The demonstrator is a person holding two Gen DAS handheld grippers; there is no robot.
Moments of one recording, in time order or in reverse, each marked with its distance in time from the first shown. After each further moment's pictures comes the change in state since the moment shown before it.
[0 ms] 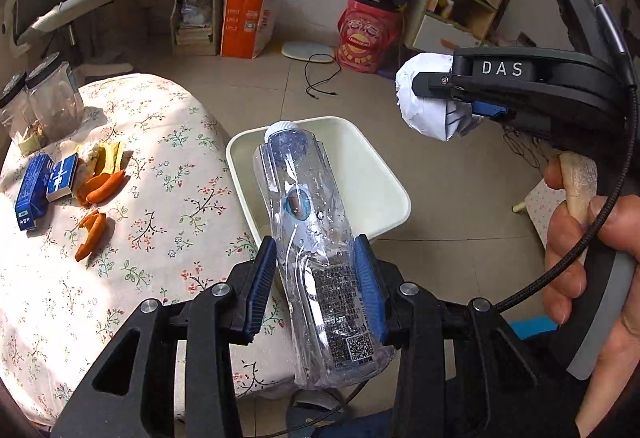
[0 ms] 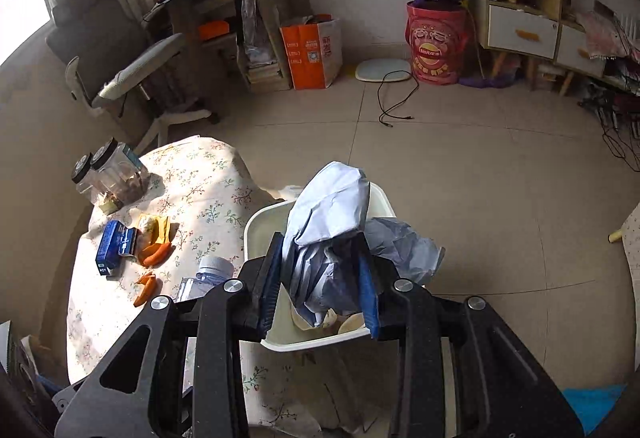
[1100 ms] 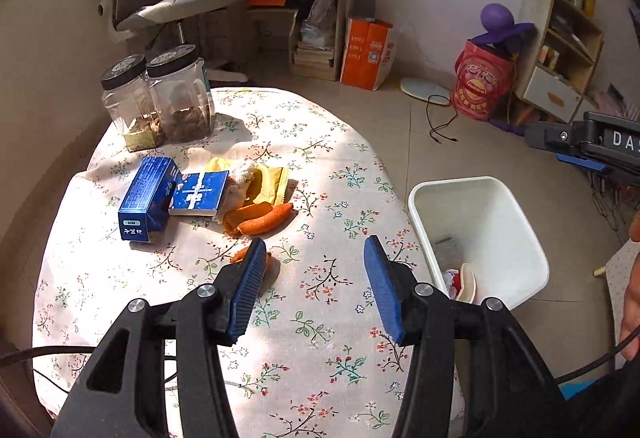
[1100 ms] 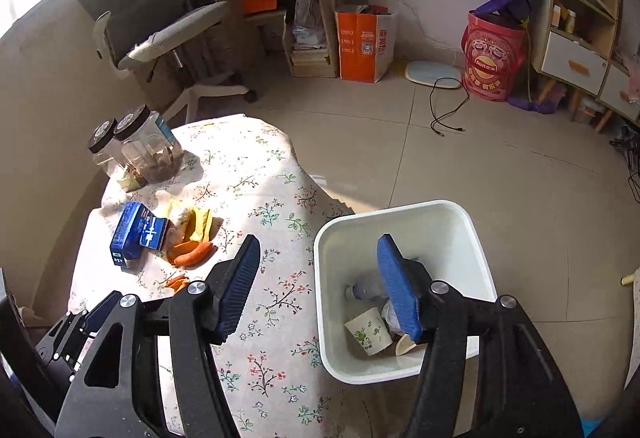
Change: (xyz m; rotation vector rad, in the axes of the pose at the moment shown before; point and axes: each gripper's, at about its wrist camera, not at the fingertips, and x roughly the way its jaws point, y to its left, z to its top) left arm -0.042 0.157 0.009 -0.185 -0.110 0.341; right arm 0.036 0.113 0.018 -0.140 0.026 0.072
